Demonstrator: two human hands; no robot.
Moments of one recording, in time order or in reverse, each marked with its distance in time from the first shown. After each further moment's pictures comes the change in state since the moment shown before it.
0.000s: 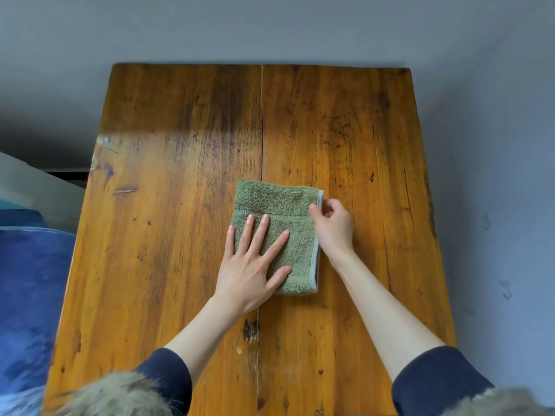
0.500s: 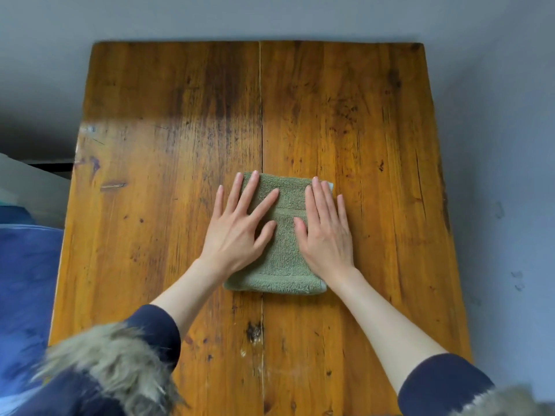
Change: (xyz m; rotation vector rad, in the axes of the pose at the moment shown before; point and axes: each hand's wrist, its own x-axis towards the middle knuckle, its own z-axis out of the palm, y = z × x) left_hand 0.048 -0.042 -0.009 -0.096 0.082 0.010; right_hand -0.012 0.031 0.018 -0.764 -0.008 -0.688
